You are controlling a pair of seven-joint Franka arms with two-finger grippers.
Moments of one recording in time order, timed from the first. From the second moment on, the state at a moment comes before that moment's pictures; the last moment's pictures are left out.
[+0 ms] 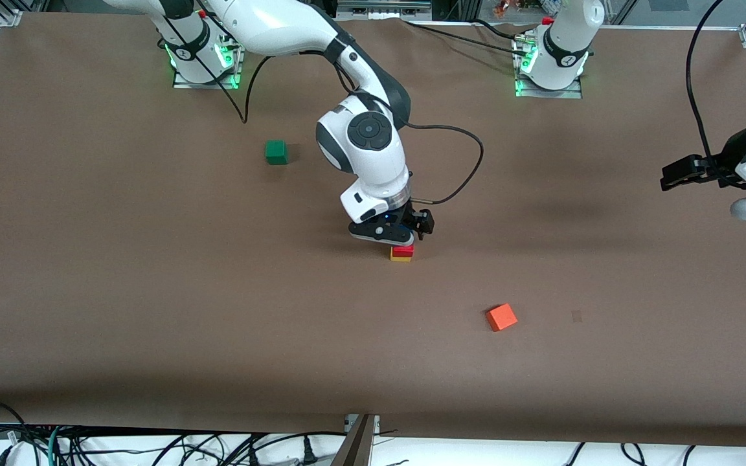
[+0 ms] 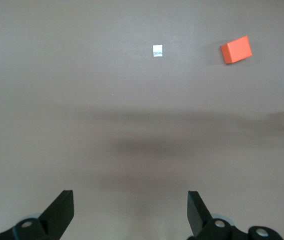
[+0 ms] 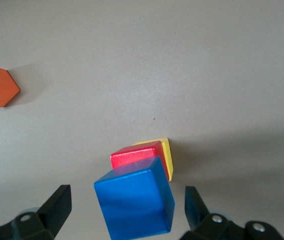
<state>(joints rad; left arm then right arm) 0.08 0.18 -0.10 -1.42 0.05 1.46 -0.09 0.88 0.85 -0.14 -1.15 0.14 2.25 0.98</state>
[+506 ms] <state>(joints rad) 0.08 0.18 -0.10 -1.42 0.05 1.46 -0.09 0.75 0.72 -0.16 -1.10 0.17 1.99 0.84</state>
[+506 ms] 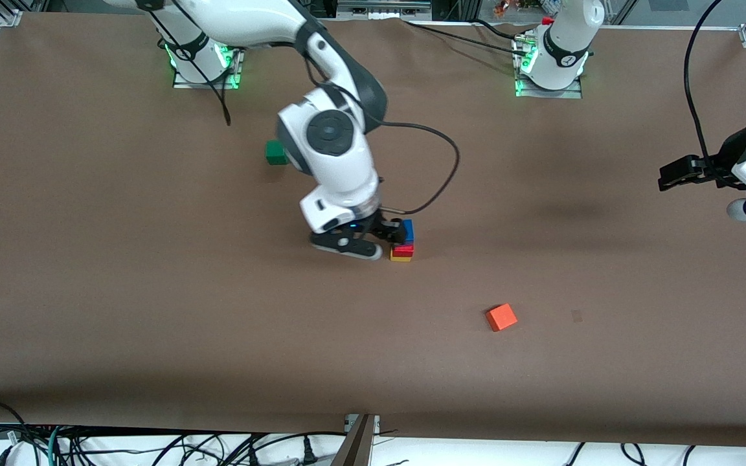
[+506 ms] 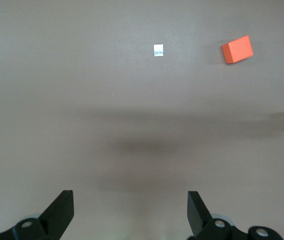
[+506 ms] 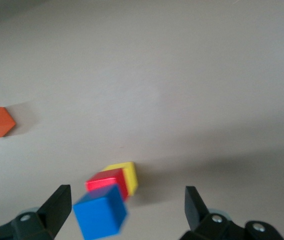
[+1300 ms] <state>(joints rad) 0.08 0.18 -0.09 -1.42 0.05 1.46 -0.09 0.52 0.33 -0.29 -1.33 0.28 1.57 0.40</state>
